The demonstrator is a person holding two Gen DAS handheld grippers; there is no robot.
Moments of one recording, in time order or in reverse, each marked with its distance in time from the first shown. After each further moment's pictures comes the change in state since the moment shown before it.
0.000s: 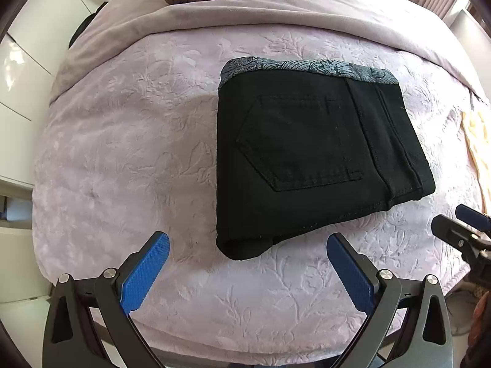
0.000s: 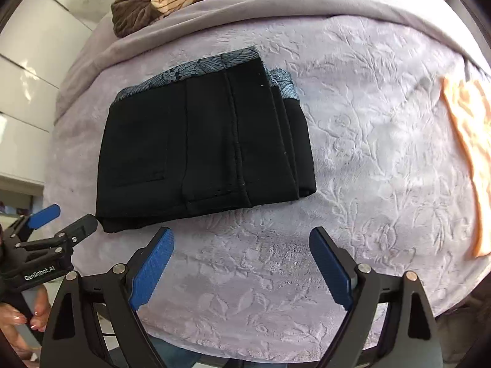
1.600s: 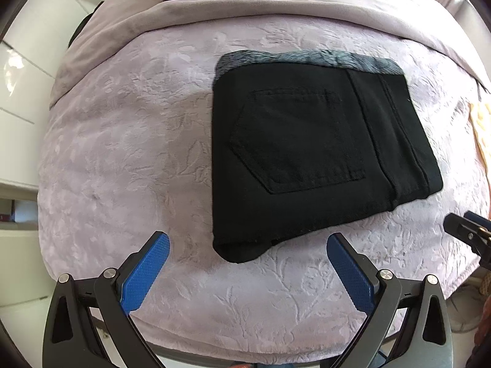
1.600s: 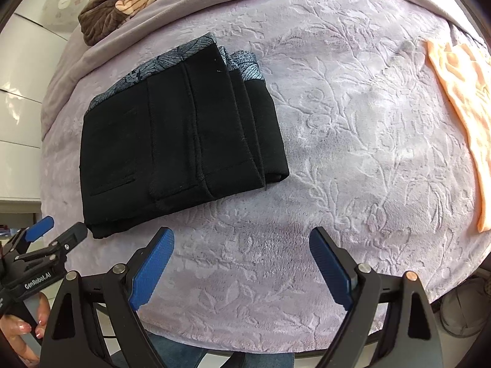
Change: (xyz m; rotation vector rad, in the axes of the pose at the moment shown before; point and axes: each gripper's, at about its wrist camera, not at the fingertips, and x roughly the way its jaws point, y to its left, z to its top) left arm 0.013 -0.010 0.008 0.012 0.041 0.047; right arm 0.009 -0.036 -0.002 0.128 0.077 0.013
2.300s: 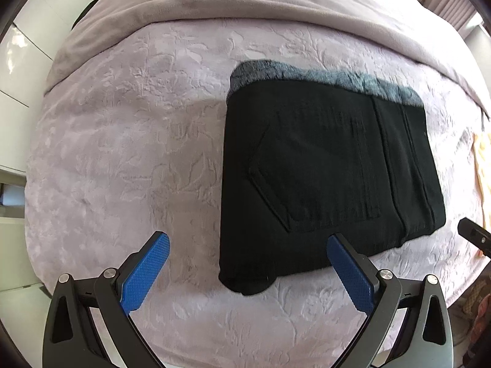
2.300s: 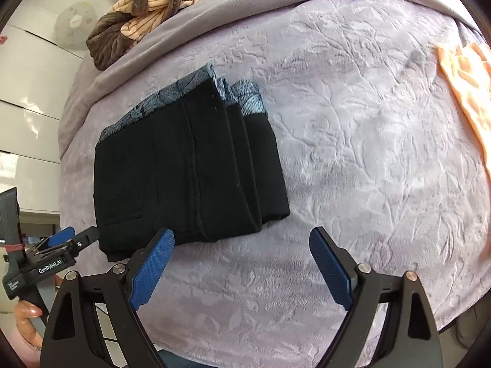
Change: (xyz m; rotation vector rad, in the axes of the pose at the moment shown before) left arm 0.017 0.027 0.027 -0.074 -0.008 -0.068; right arm 0.002 -0.014 0.028 0.001 -0.065 0.121
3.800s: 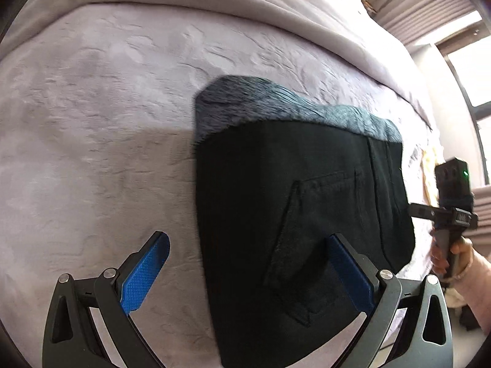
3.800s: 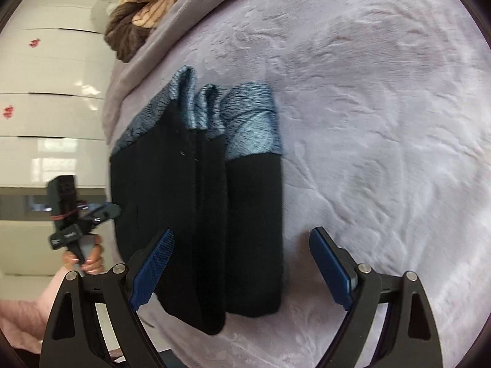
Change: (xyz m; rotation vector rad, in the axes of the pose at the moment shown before) left arm 0.074 0.032 0.054 0.065 0.003 -0.435; right arm 0.096 -0.054 0.074 -0.057 0.173 0.434
